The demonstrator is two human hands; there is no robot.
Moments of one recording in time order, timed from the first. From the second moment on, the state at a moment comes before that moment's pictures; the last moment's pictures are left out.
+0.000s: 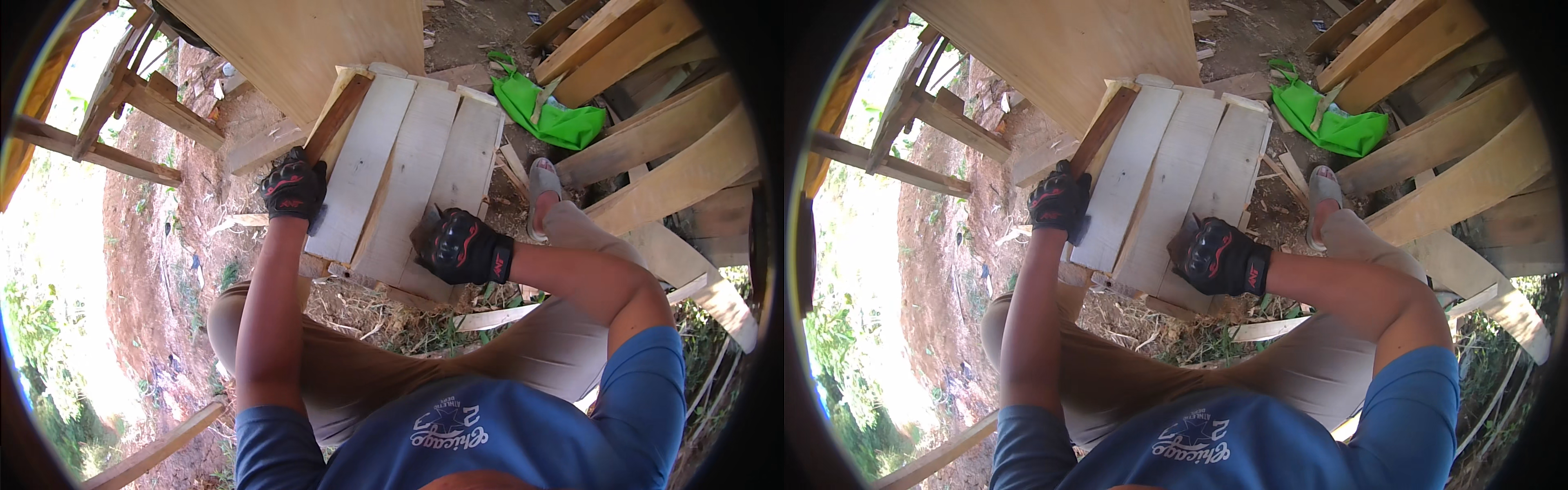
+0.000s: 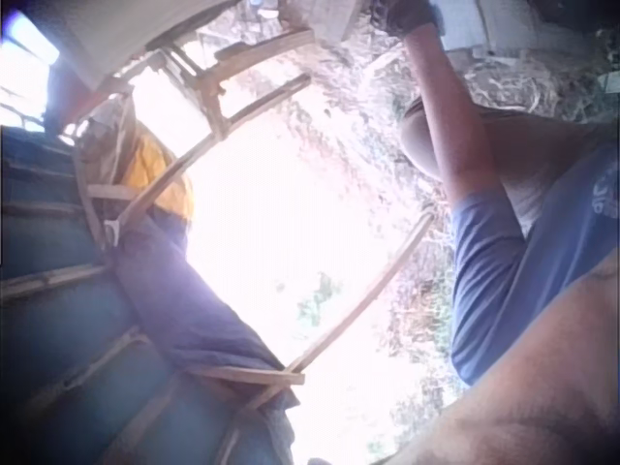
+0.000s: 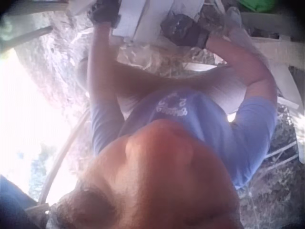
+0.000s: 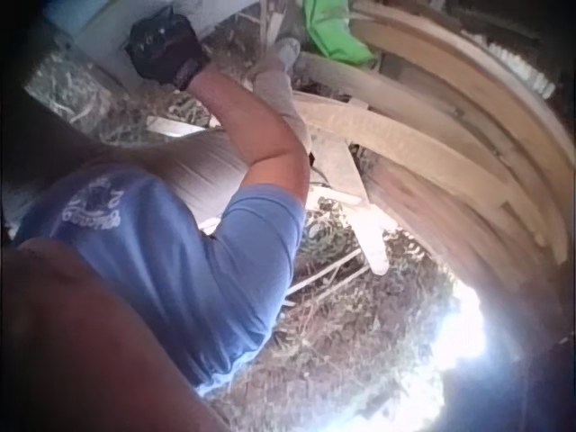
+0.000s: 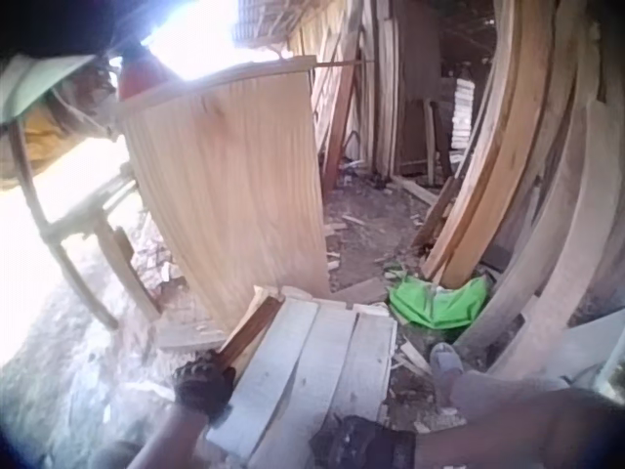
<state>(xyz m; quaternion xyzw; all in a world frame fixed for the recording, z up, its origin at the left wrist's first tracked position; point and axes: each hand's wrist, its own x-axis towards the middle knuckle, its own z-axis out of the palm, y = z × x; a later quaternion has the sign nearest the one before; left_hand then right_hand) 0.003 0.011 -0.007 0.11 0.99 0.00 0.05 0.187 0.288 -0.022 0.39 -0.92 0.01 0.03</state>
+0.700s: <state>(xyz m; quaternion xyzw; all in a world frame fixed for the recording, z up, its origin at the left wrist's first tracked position) -0.008 0.000 -0.019 0.13 0.99 0.05 0.00 0.083 0.390 -0.040 0.22 -0.97 -0.07 0.10</state>
